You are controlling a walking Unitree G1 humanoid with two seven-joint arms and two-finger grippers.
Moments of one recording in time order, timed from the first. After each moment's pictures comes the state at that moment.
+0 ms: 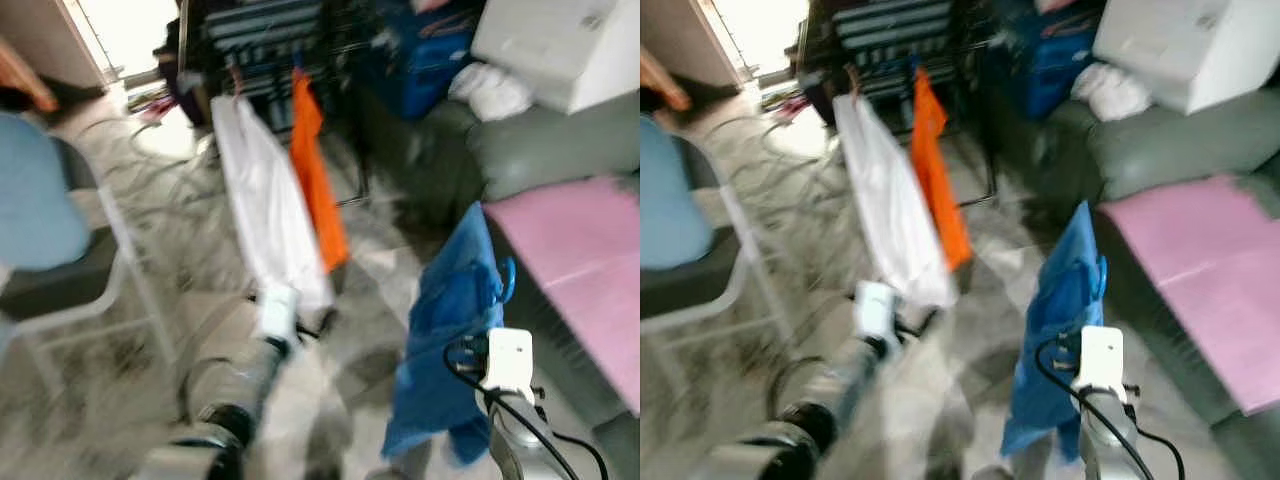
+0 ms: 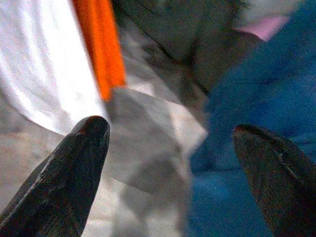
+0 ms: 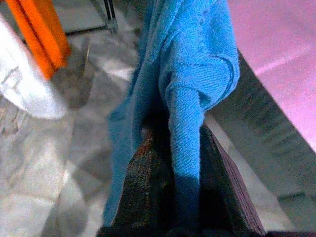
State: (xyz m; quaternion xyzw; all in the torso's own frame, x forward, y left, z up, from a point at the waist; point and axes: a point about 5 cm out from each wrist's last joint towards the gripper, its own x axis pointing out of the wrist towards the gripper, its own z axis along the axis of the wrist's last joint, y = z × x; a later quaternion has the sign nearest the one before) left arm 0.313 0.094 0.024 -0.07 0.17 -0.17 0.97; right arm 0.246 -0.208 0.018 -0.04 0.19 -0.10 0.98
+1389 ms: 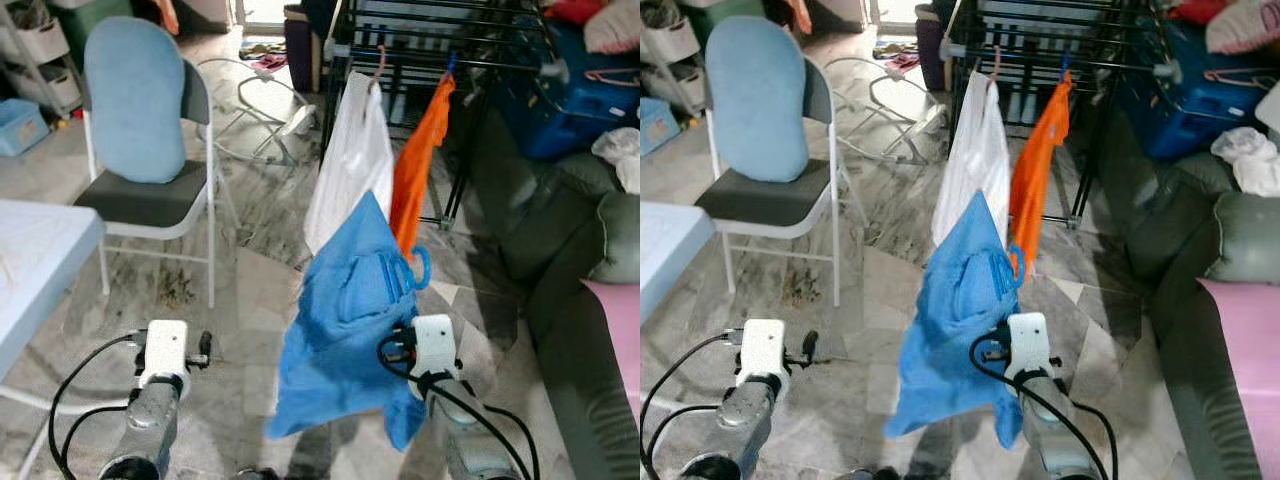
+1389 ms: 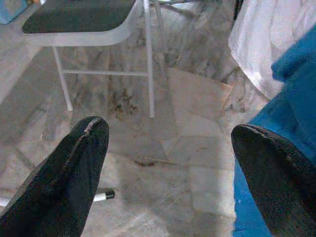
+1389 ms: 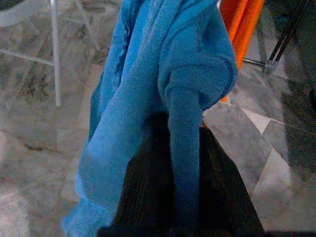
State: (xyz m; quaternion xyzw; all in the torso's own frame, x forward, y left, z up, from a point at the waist) left arm 0.263 0.218 -0.009 0.09 0.18 0.05 0.98; right arm 0.267 -0.138 0.011 -0.02 0.17 0.06 0.98
